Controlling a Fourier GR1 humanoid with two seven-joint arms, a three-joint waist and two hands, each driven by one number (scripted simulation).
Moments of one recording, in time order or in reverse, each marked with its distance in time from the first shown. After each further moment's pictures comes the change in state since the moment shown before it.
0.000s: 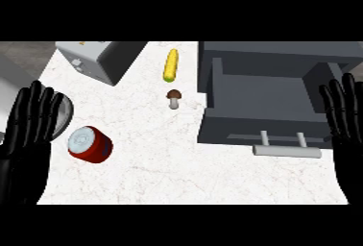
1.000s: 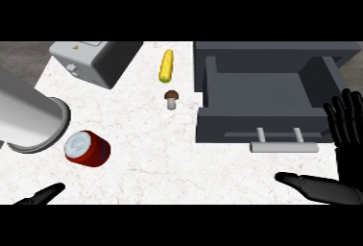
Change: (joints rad) left arm 0.247 -0.065 0.158 -0.196 -0.070 0.296 0.350; right arm 0.088 0.040 -0.085 0.044 -0.046 -0.063 0.202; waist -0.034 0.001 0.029
